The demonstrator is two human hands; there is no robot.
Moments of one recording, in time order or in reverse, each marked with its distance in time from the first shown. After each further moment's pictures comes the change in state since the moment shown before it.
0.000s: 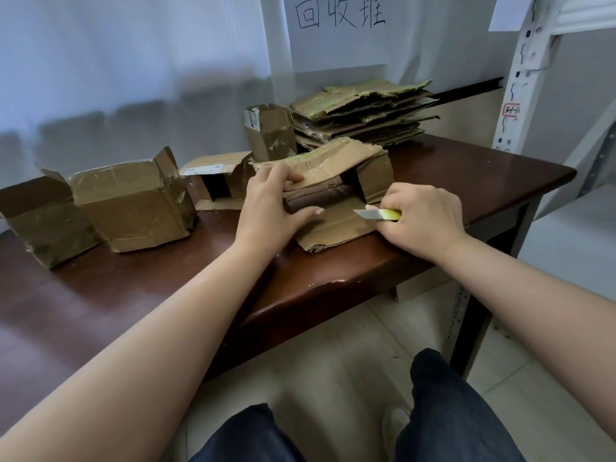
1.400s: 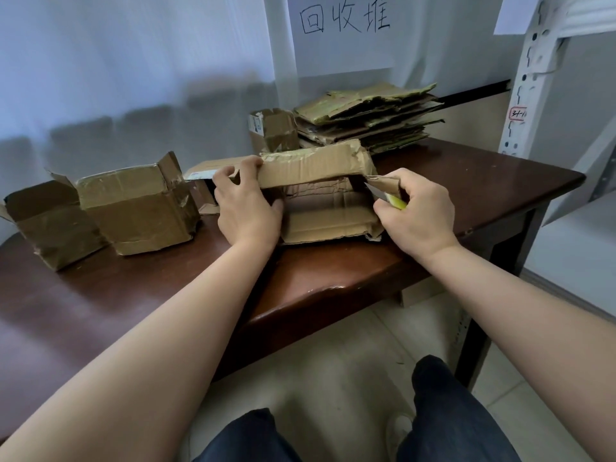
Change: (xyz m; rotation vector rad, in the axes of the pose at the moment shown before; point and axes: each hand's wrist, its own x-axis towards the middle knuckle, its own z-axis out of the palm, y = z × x) left_hand 0.013 -0.005 0.001 0.218 0.238 -0.385; right_hand 0.006 -0.012 0.008 0.454 0.250 0.183
